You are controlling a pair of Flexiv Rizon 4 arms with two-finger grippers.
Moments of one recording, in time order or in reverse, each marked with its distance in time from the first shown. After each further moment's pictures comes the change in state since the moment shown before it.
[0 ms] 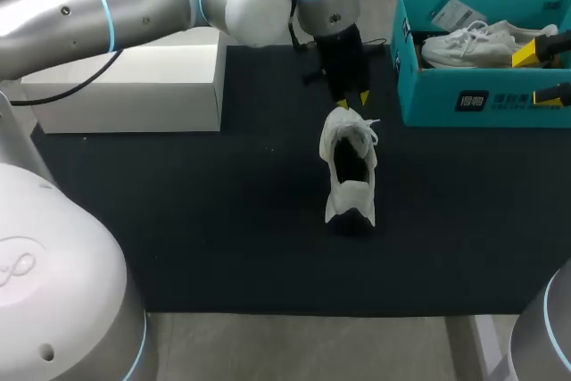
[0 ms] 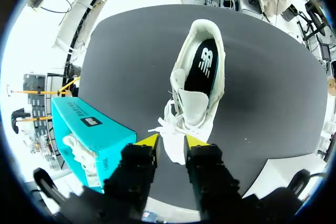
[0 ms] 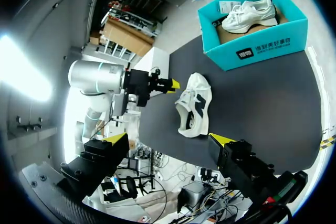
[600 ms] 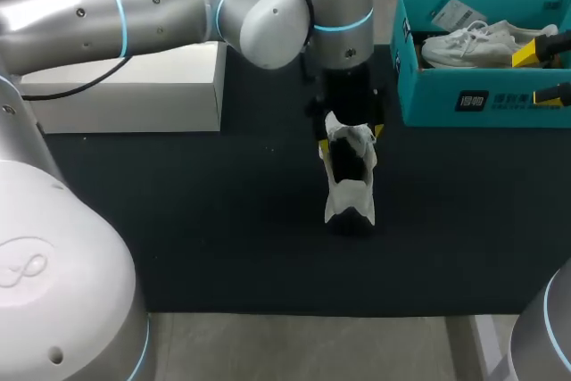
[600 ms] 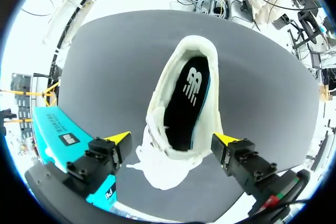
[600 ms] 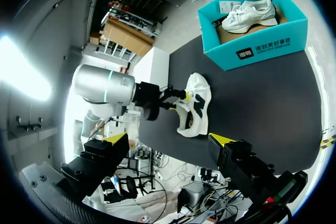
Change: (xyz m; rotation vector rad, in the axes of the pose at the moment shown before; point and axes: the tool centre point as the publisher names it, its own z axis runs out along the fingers) left arm 0.030 -0.040 0.030 0.021 0.135 -0.041; right arm 0.000 0.000 0.000 0.000 0.000 0.000
